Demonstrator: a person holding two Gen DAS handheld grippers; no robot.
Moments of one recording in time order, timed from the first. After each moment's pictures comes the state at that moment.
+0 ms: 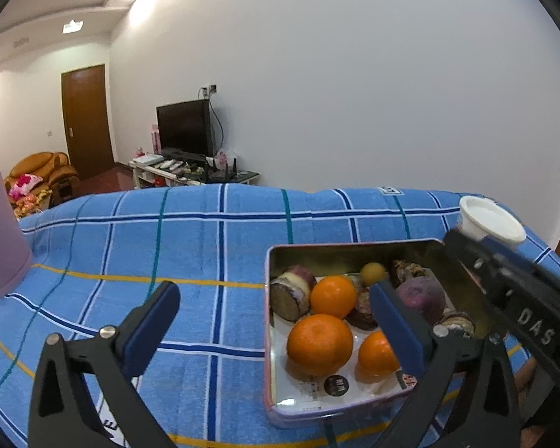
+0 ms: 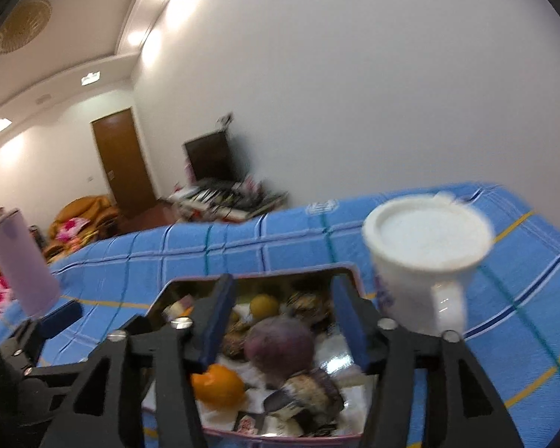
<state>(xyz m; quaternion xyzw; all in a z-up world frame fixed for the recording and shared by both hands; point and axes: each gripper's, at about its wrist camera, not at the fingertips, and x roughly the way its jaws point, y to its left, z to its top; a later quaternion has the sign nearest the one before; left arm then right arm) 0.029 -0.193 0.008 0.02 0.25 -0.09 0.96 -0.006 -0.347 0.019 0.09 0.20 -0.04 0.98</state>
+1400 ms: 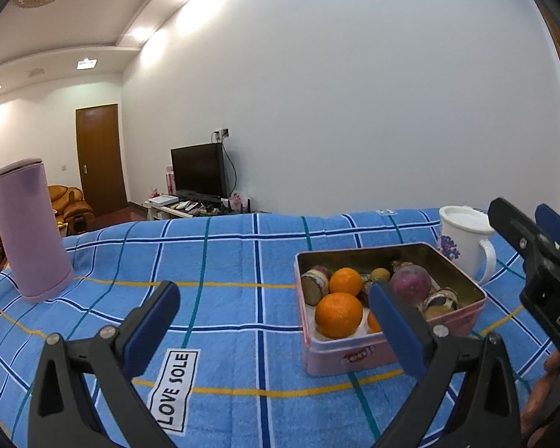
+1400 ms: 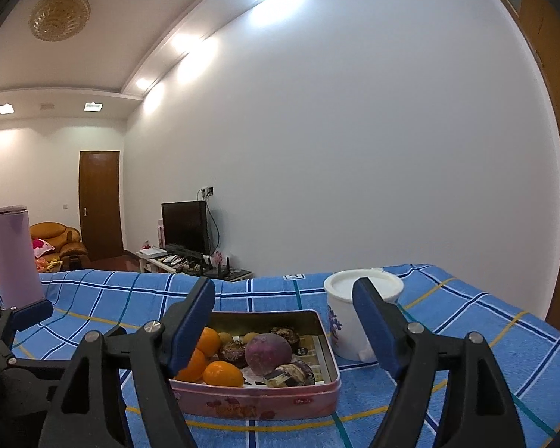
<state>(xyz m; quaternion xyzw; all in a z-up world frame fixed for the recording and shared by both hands) -0.053 -0.156 0.017 0.03 0.16 -0.08 0.98 -0.121 -0.297 0.044 0.01 0.04 -0.11 0.99</state>
